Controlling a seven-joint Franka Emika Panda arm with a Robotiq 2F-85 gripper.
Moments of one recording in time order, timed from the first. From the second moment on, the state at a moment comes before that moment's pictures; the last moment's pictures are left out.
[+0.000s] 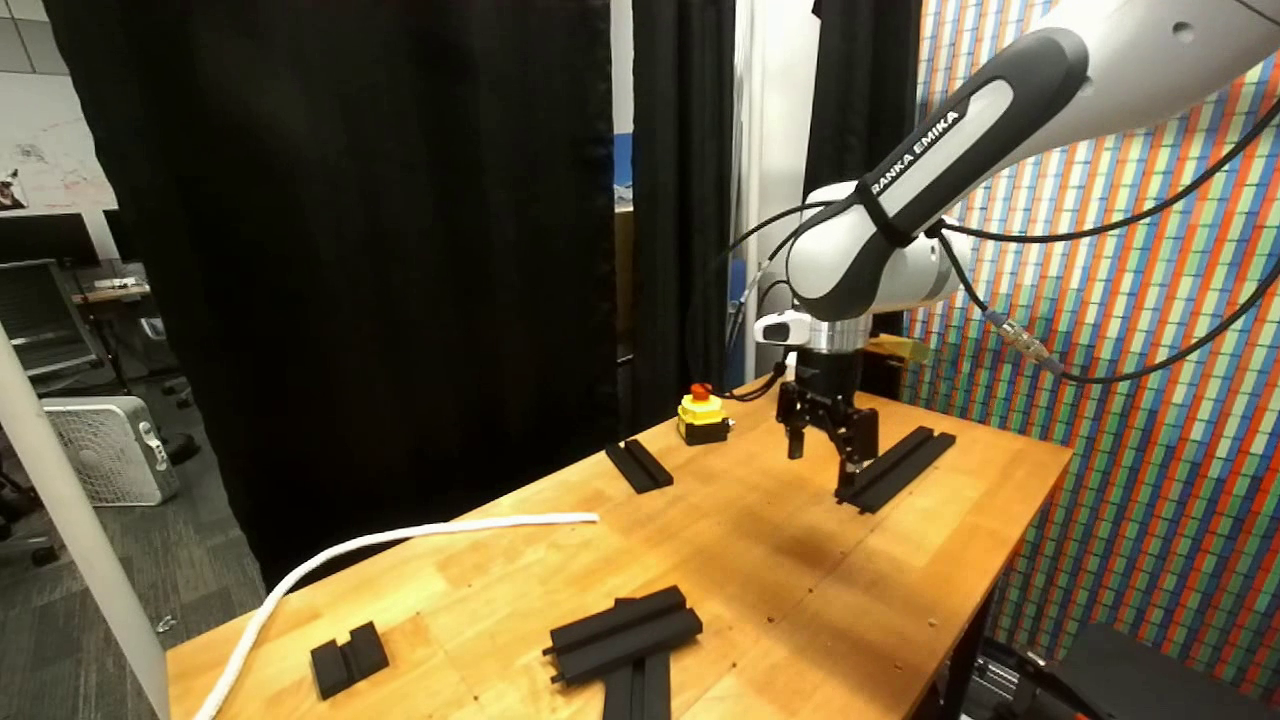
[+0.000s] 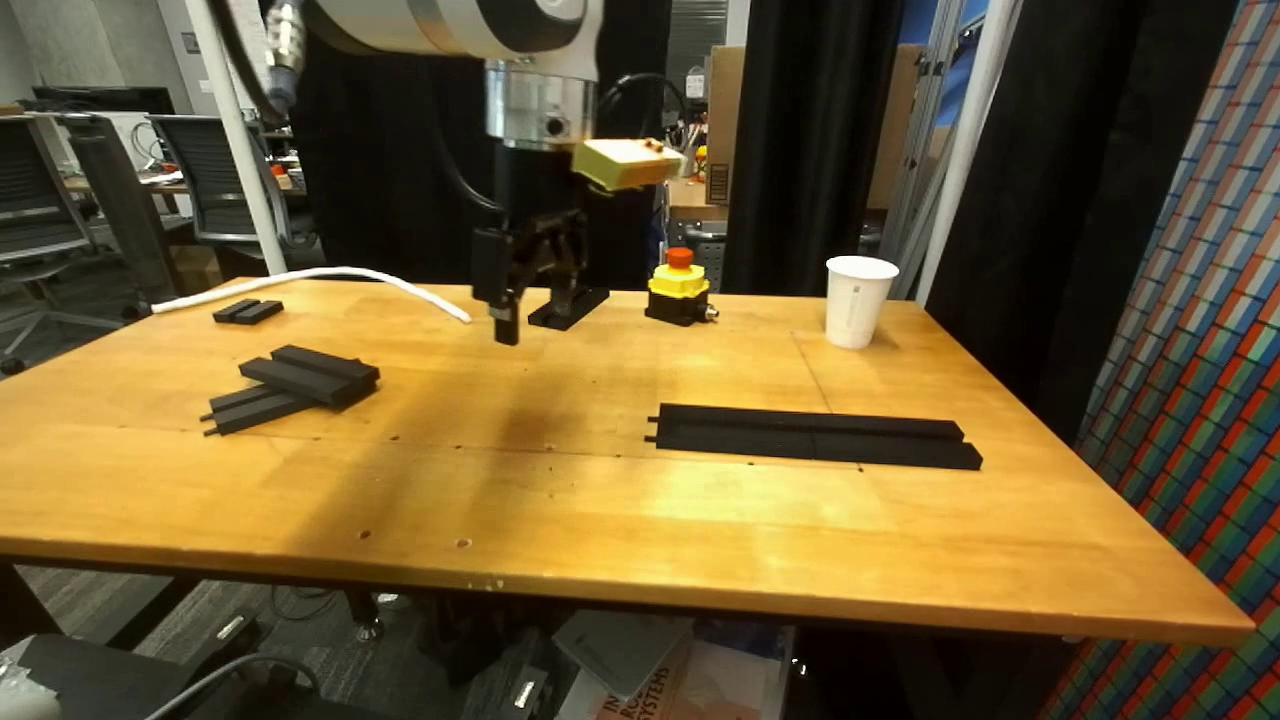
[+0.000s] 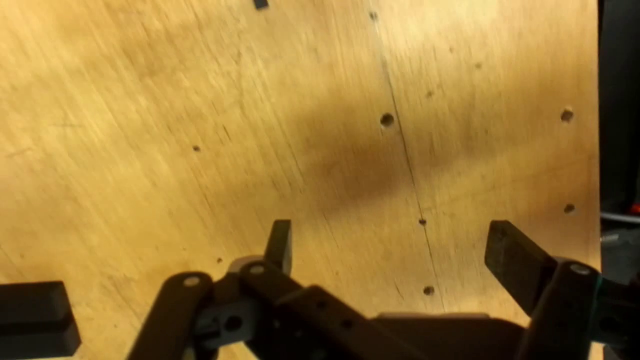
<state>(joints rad) -0.05 -0.07 0.01 -2.44 0.07 2.31 -1.51</state>
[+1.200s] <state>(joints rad) 0.29 -0.04 0.27 -2.42 0.05 2.33 -0.75</state>
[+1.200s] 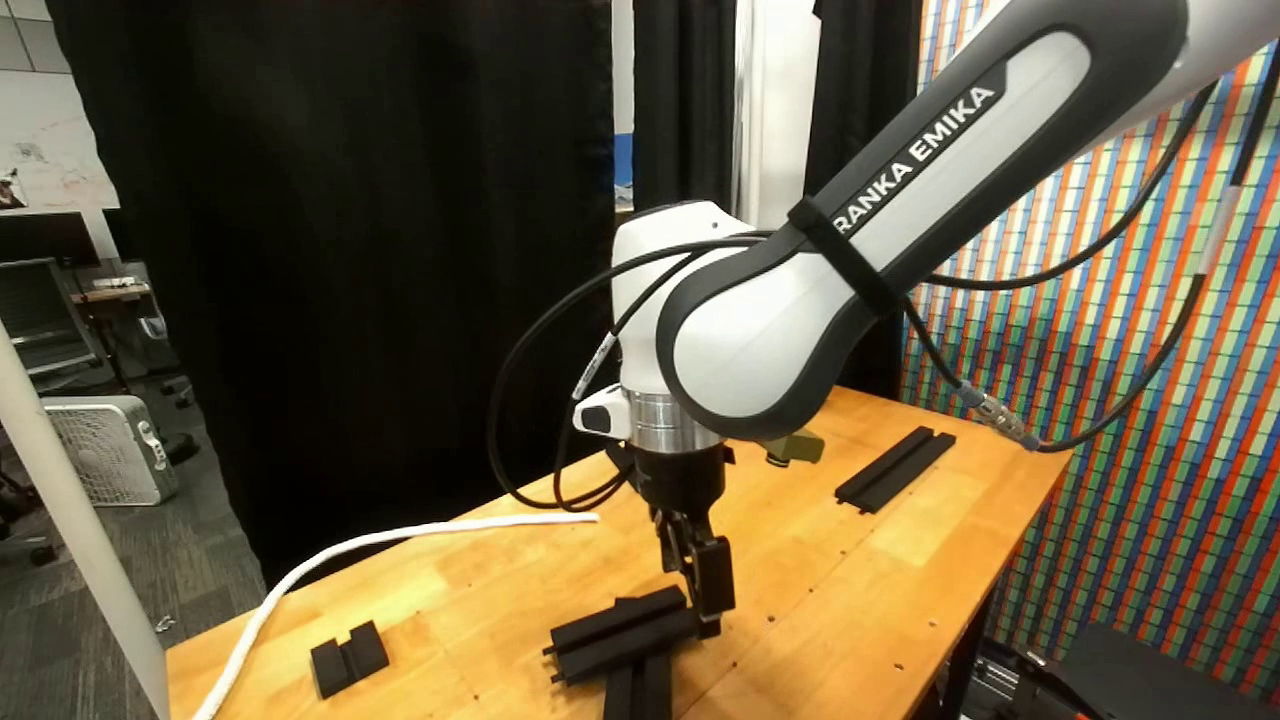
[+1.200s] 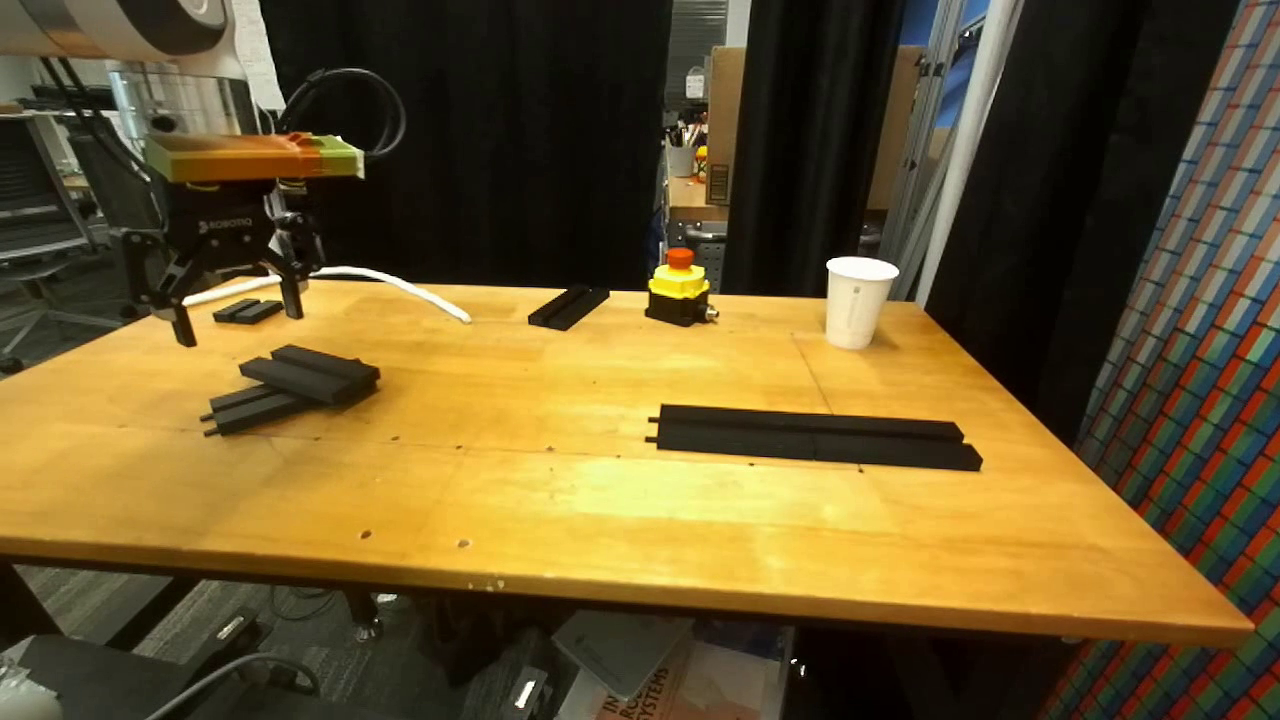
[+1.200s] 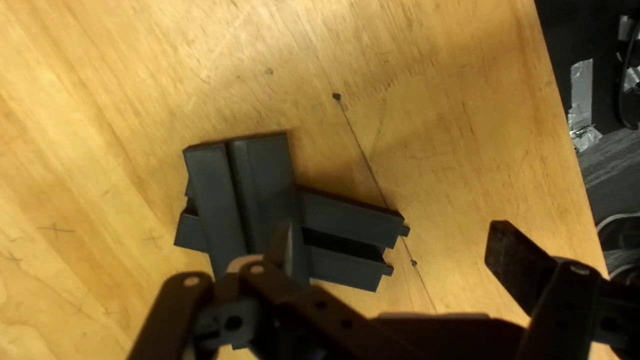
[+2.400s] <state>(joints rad) 0.26 0.26 0.29 -2.27 -0.01 2.50 -0.76</state>
